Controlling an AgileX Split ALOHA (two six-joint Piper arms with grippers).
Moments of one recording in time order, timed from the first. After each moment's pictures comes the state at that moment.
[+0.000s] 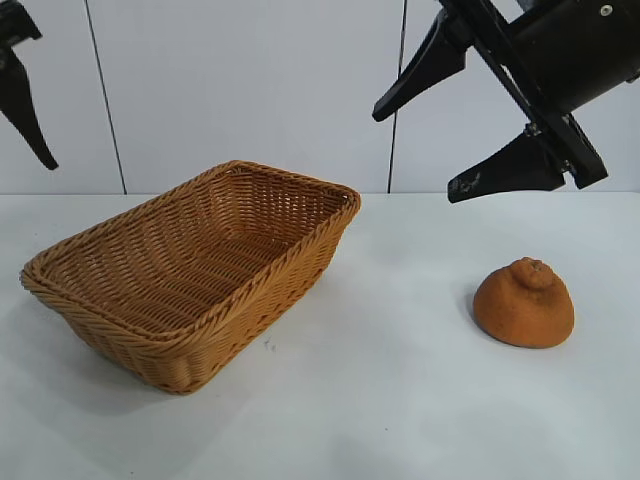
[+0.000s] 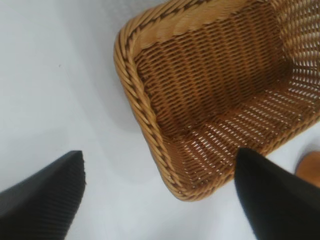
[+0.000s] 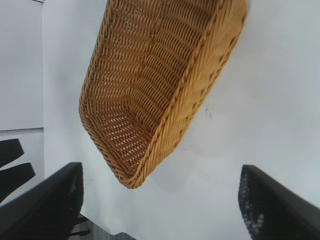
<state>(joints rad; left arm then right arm) -0.29 1.41 -0.96 -0.14 0.75 -0.92 0.23 1.56 -1.00 0.96 0.75 -0.35</state>
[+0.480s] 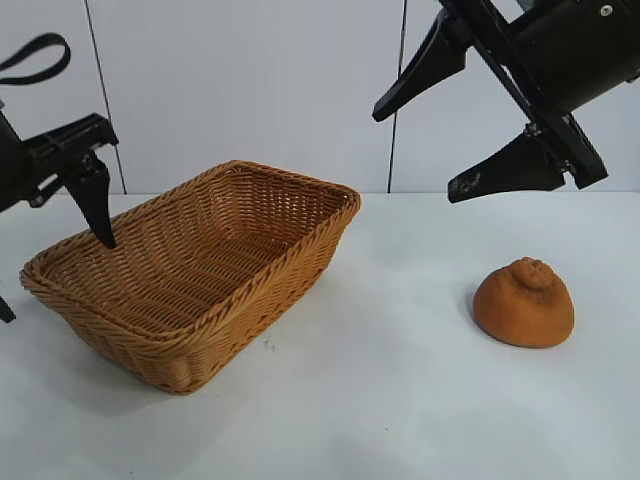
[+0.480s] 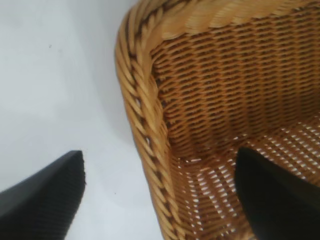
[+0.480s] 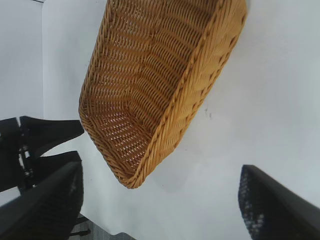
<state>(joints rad) -0.31 1.68 -0.96 -0.14 0.61 -1.03 0.23 1.56 -1.00 0.96 0.75 -0.35</state>
